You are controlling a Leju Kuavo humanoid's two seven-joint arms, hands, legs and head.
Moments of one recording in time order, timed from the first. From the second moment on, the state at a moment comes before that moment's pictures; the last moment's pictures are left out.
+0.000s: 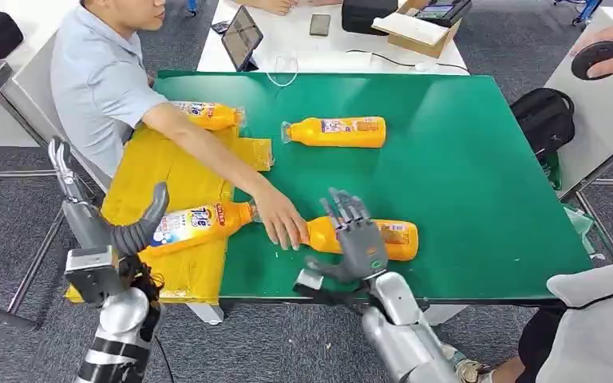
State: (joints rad) left arm -0.17 -0.14 -0.22 -1.57 -0.28 0.70 -0.69; right arm -0.36 0.16 0.03 -0.78 1.28 -0.70 -0.44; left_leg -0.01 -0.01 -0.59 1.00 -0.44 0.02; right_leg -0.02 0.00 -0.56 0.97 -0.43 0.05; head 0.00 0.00
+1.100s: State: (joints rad) left arm -0.07 -0.11 -0.34 -1.68 -0.34 0.65 -0.53; right arm -0.53 0.08 0.09 -0.46 1.40 -0.49 0.10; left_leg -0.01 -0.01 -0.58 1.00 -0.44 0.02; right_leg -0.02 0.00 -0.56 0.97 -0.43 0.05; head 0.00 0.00
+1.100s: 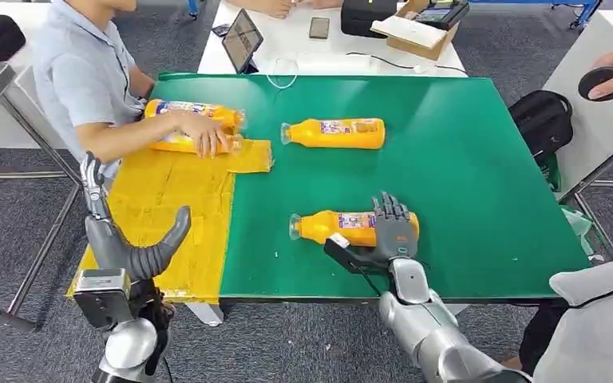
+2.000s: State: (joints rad) left arm -0.09 -0.09 -0.37 -1.69 -0.27 0.51 -0.47; right arm -0.61 0.04 0.13 -0.43 1.24 -0.22 0.01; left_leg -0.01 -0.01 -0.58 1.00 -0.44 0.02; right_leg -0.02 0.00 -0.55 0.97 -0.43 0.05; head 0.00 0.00
